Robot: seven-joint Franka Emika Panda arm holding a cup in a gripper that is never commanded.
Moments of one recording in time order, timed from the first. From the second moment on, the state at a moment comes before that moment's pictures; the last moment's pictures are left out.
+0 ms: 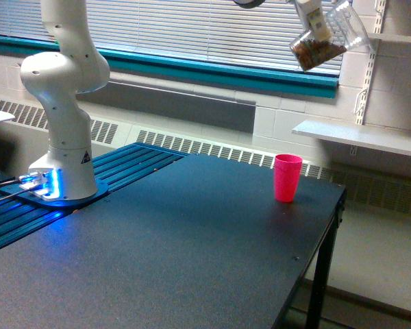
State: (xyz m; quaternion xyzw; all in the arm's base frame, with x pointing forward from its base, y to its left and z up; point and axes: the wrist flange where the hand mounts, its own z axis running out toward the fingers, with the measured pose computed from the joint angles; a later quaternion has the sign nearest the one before) arm 0.592 -0.009 0.564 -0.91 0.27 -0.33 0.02
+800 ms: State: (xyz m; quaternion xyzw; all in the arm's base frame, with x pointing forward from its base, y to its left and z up) arm 0.593 -0.005 0.555 -0.91 0.26 -0.32 0.01
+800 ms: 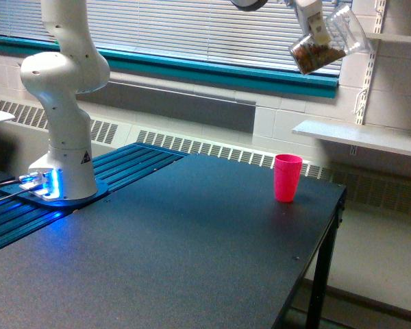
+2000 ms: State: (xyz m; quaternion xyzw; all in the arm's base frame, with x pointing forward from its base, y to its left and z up) arm 0.541 0.071 0.517 -0.93 0.20 -0.30 -0.03
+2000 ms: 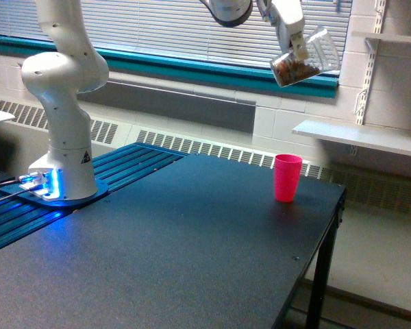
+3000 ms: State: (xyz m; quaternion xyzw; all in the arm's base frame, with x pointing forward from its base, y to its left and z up) arm 0.465 0.147 0.476 -0.94 0.19 -0.27 -0.05
